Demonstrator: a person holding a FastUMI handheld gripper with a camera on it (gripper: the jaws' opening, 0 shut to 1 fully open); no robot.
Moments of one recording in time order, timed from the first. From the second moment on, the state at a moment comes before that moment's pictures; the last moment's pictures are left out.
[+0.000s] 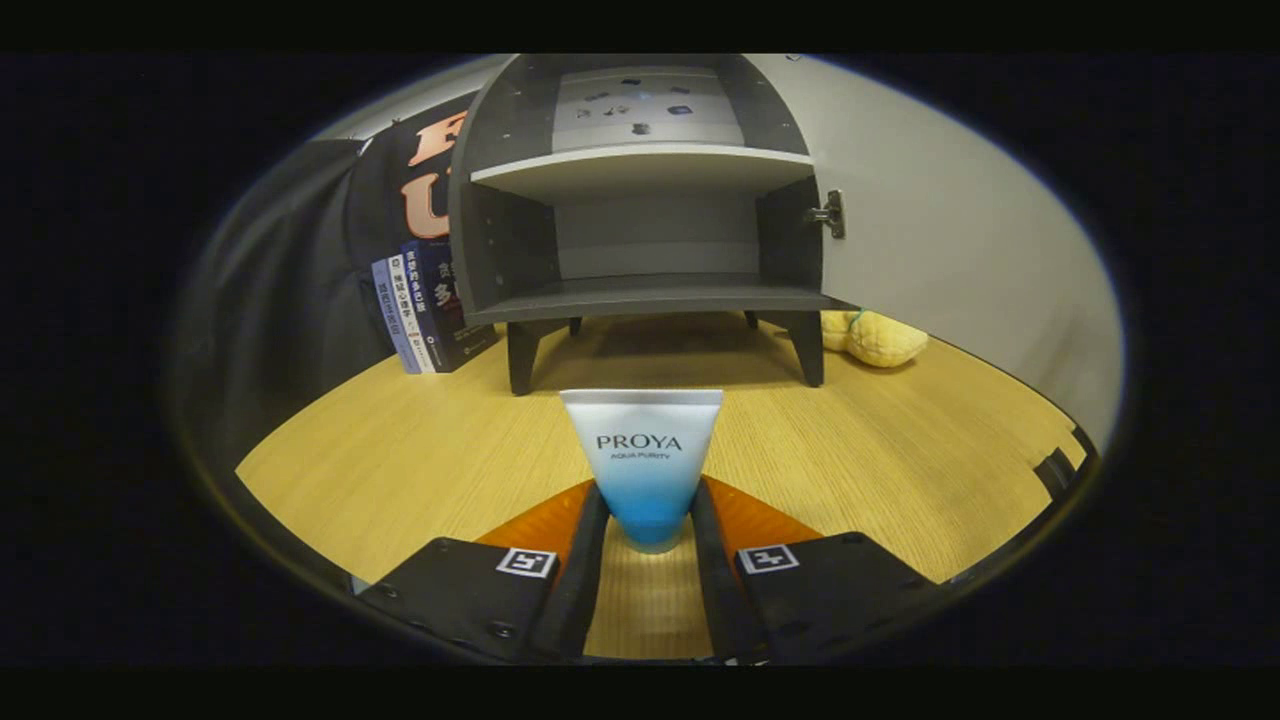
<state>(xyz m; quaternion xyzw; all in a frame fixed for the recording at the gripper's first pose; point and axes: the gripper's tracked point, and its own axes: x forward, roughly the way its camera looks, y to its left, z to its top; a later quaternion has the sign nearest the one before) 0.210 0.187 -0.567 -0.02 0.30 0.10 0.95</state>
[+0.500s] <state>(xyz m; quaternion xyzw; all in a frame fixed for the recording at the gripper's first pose) 0.223 0.201 -0.456 -0.02 0.25 0.12 0.96</state>
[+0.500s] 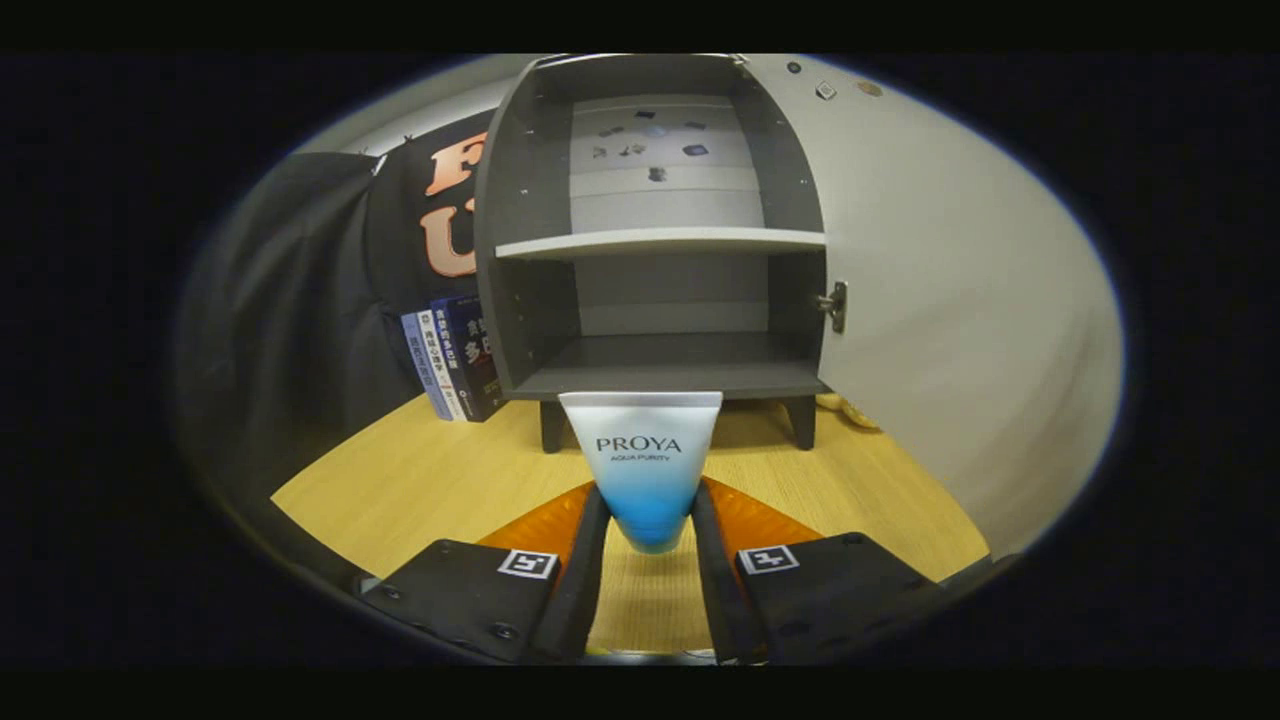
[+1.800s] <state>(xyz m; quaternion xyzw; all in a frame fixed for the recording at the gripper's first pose) 0.398 0.270 -0.233 -0.05 0.16 0.11 0.98</state>
